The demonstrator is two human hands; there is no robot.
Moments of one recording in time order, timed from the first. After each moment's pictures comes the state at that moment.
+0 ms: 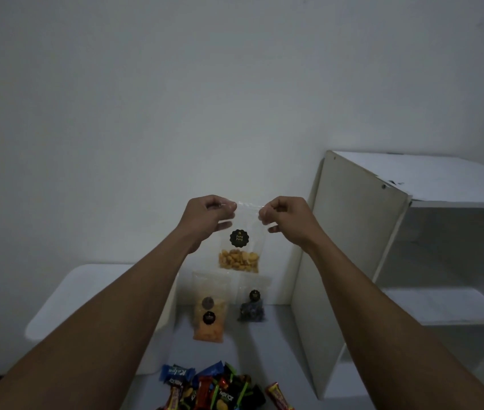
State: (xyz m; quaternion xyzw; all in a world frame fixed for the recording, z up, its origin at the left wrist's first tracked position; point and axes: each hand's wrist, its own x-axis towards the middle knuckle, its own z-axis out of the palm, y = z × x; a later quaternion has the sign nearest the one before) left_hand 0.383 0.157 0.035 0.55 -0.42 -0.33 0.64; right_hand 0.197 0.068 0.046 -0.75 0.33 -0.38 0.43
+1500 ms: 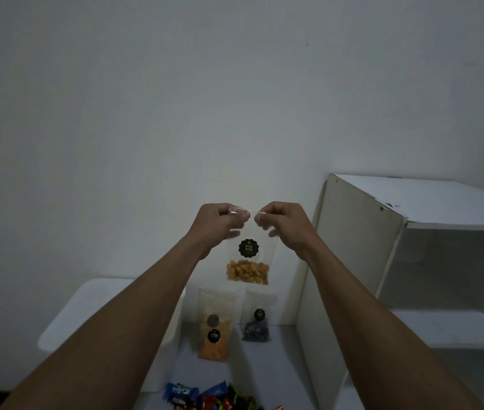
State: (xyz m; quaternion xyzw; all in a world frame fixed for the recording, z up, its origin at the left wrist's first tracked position) left_hand 0.370 0.180 0.070 0.56 -0.47 -0.30 0.62; right_hand 0.208 0.096 0.082 -0.77 0.29 -0.38 0.43
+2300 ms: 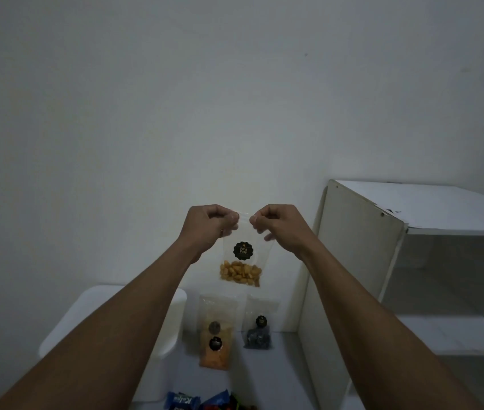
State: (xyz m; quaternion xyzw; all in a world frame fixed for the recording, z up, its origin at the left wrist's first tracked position) left_hand 0.386 0.184 0.072 0.56 -0.45 -0.25 0.65; right_hand 0.215 0.097 0.090 -0.79 0.28 -0.36 0.41
